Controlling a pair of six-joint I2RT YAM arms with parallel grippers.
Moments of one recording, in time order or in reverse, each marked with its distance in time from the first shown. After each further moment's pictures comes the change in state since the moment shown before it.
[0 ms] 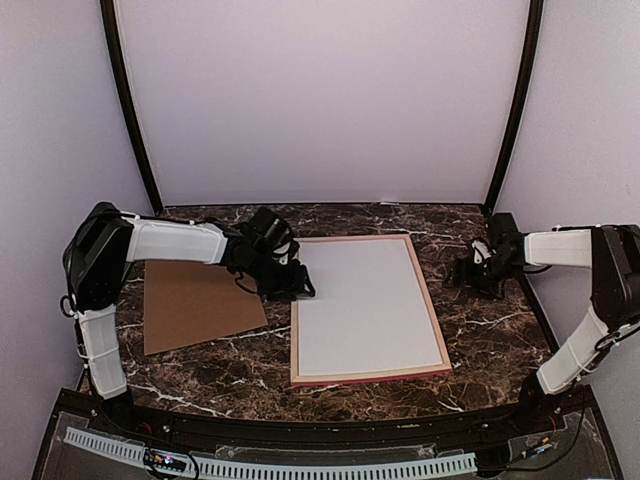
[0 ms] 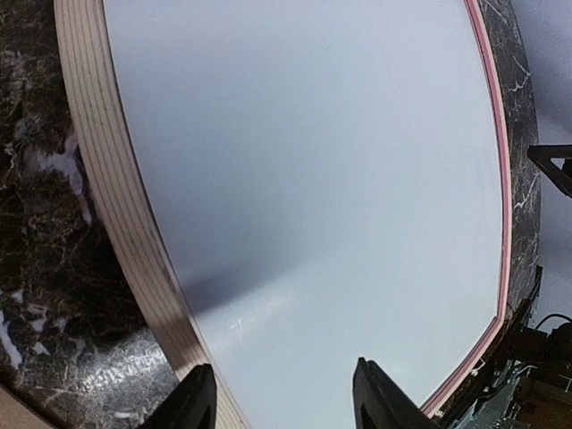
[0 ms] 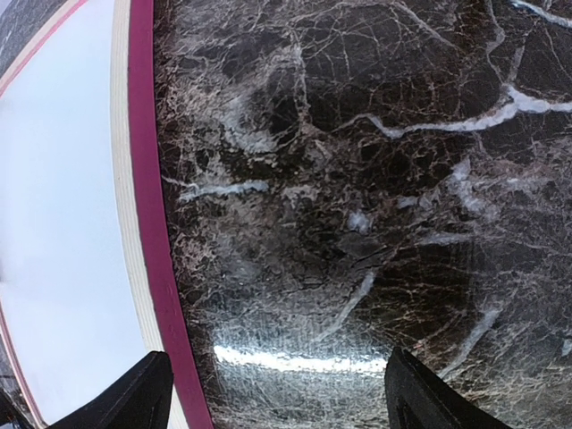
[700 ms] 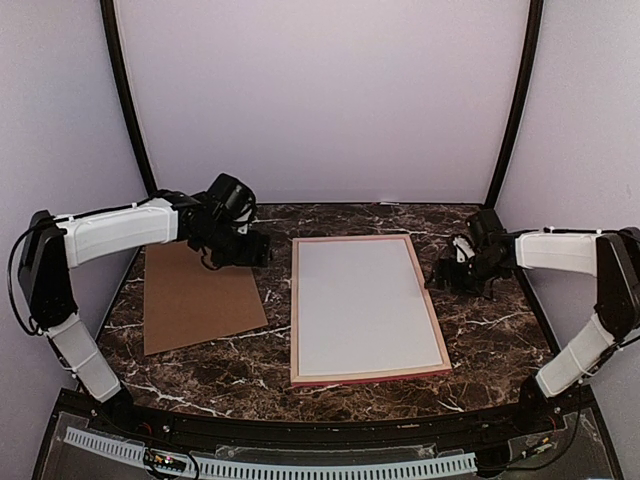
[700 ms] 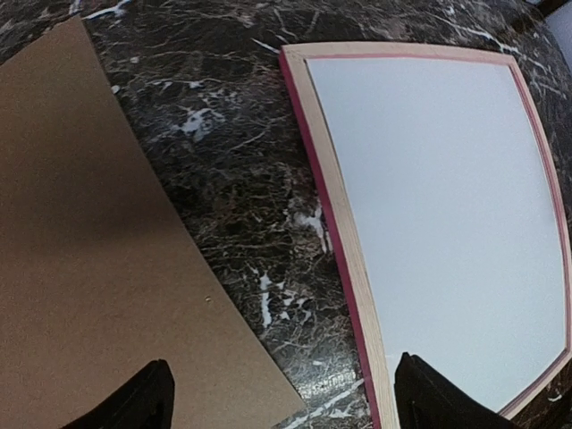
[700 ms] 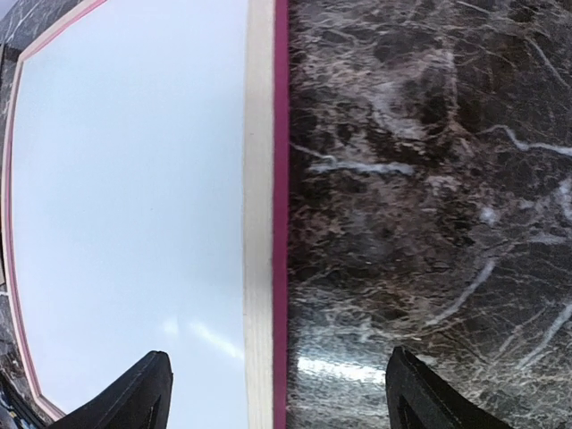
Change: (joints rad) left arm 0.074 -0.257 0.008 -0.241 -0.364 0.179; right arm 0.151 -0.050 0.007 -0.003 0.026 0.013
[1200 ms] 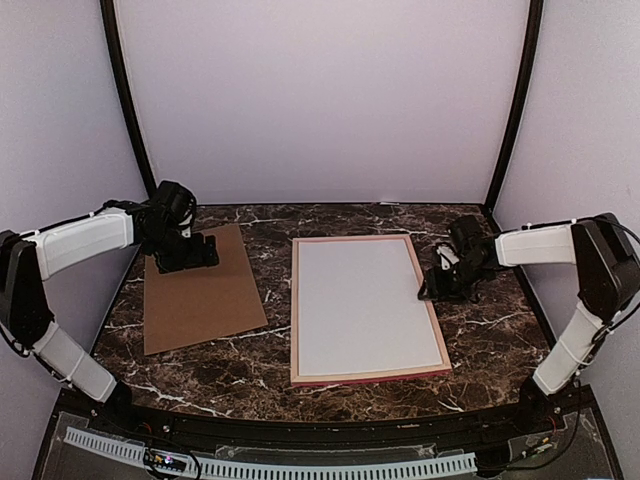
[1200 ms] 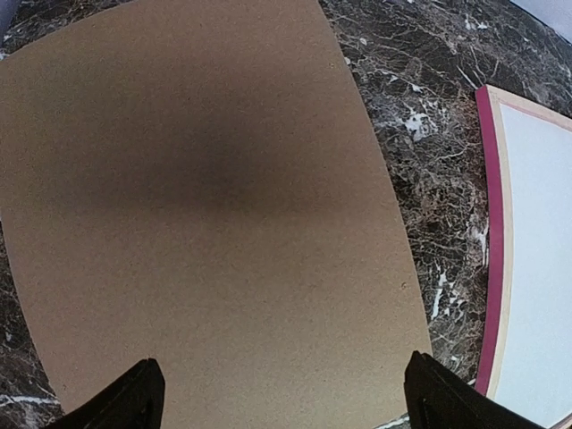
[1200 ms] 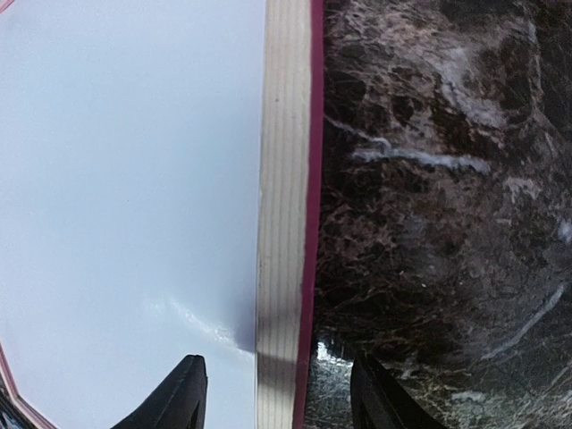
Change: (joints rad) left arm 0.286 -0.201 -0.215 -0.034 -0.017 0.048; right arm 0.084 0.140 0.051 0.007 0.036 0.009
